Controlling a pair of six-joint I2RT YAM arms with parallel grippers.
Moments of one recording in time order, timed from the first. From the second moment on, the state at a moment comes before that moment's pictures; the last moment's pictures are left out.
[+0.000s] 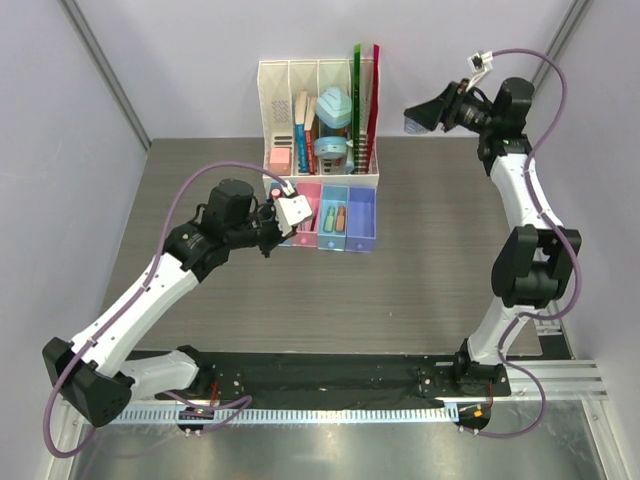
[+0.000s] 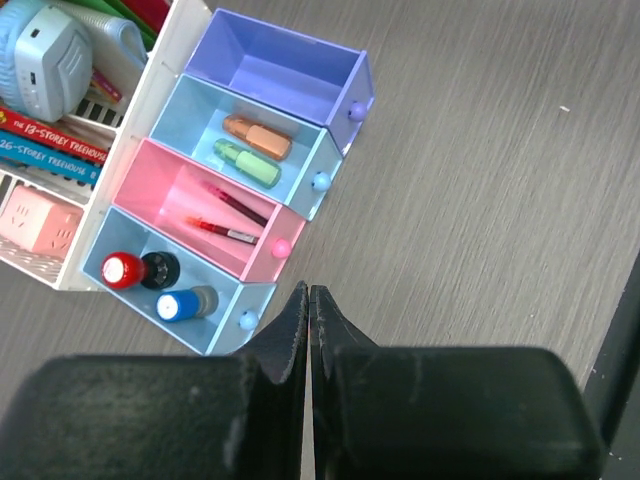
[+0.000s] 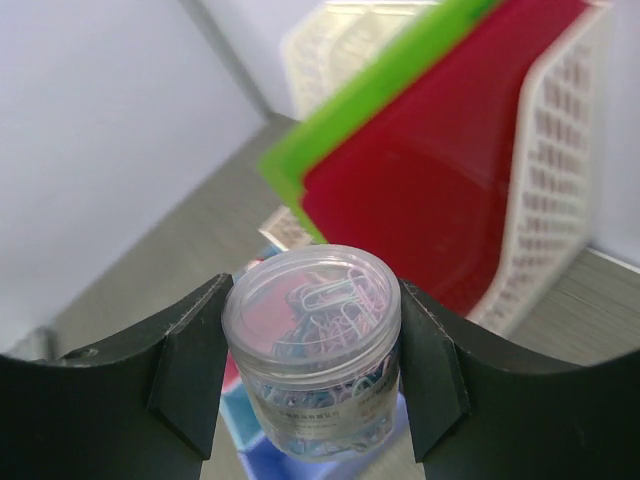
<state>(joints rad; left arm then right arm) -0.61 1.15 1.16 -0.56 0.36 0.51 -0.07 1.83 1.69 0.19 -1.01 0.48</state>
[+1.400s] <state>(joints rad) -0.56 1.08 1.06 -0.58 0.25 0.57 -0.05 1.88 1.01 0.43 -0.24 -0.15</state>
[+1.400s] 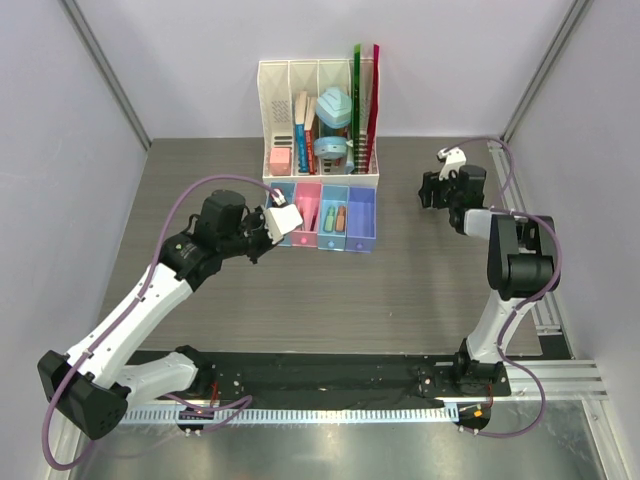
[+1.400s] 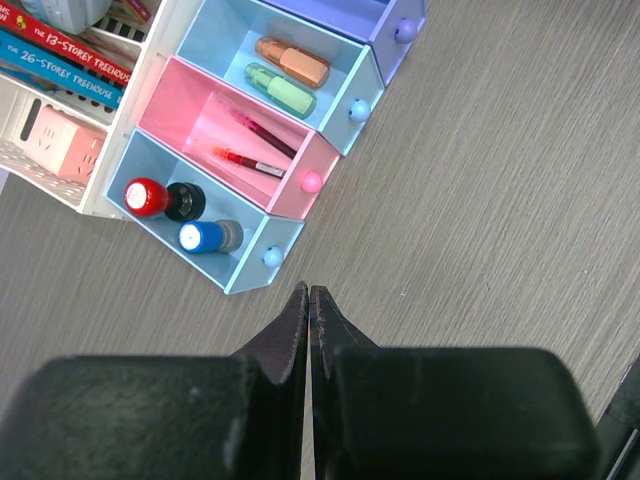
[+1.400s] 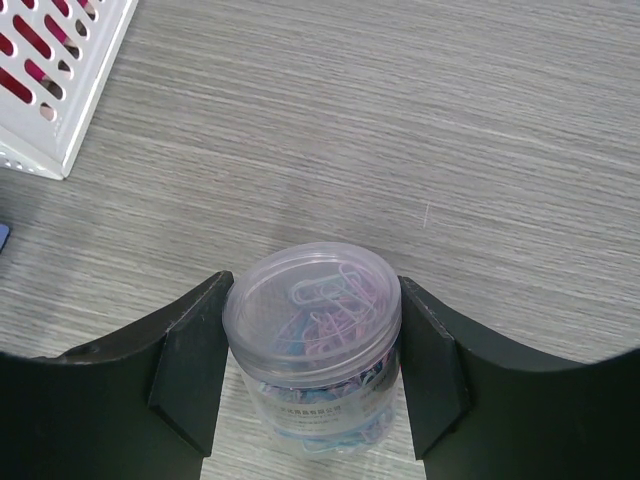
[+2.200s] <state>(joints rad) -0.56 1.08 1.06 -0.58 0.25 0.58 0.16 1.95 0.80 0.98 0.17 -0.14</state>
